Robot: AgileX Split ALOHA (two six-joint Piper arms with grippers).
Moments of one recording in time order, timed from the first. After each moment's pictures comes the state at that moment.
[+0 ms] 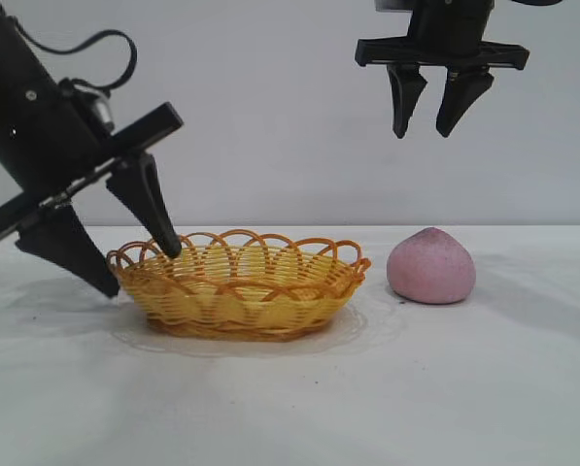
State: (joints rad) left arm -0.24 1.91 -1.02 -1.00 0.57 0.54; right arm 0.34 2.10 -1.78 -0.06 0.84 0.14
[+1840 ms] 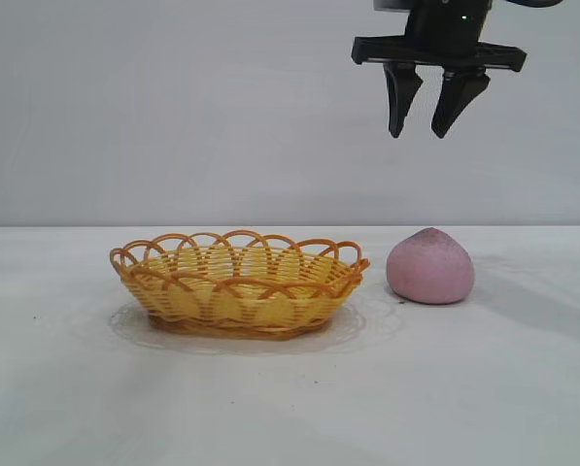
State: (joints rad) left arm -0.02 1.43 -1.02 0.08 0.68 0.00; right arm 0.34 2.10 -1.78 -0.03 0.83 0.14
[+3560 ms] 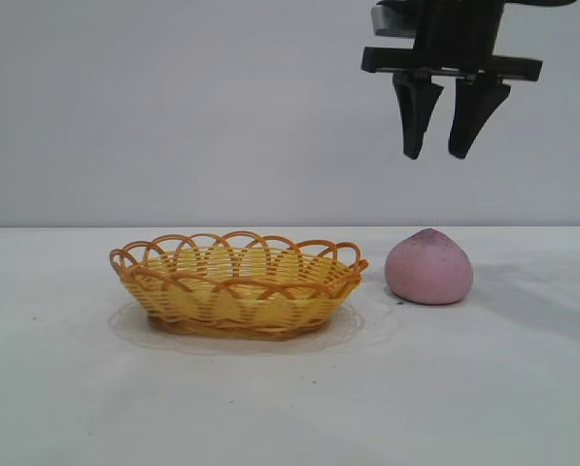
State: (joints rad) left arm -0.03 -0.02 -0.49 0.01 1.12 -0.02; right arm 0.34 2.12 -1.78 0.09 1.12 -0.02
